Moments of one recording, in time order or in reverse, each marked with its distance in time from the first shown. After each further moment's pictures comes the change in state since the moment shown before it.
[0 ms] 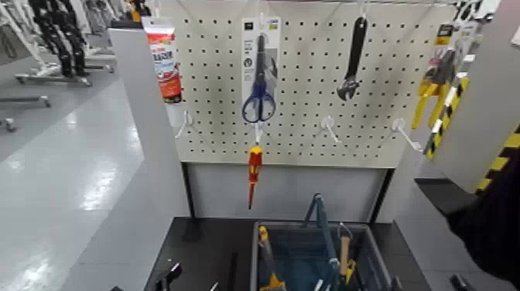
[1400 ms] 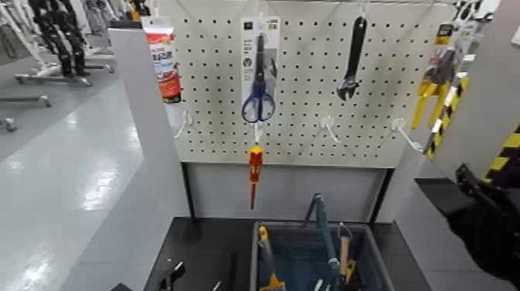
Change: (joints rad) left arm -0.017 0.005 -0.015 0.012 0.012 0.012 0.002; right arm -0.398 -0.149 -0.270 -0.158 -0.241 0.529 0.300
